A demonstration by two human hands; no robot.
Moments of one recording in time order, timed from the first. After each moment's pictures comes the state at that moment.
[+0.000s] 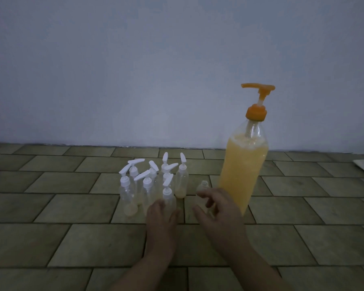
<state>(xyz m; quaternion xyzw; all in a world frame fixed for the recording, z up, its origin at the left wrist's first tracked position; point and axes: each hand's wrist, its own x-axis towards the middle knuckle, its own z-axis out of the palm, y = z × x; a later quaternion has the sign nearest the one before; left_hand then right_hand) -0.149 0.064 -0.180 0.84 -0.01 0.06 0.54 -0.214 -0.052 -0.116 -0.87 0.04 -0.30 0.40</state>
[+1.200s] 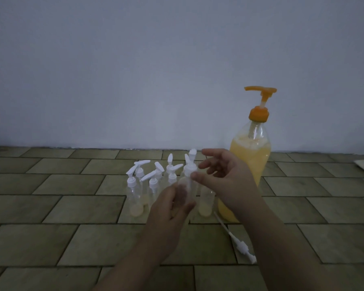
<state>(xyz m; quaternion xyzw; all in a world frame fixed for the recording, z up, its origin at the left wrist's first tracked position) -0.169 0.097 -0.112 0.76 -0.28 0.08 0.59 -0.201 -0.047 -0.031 -0.77 0.03 -0.22 0.59</state>
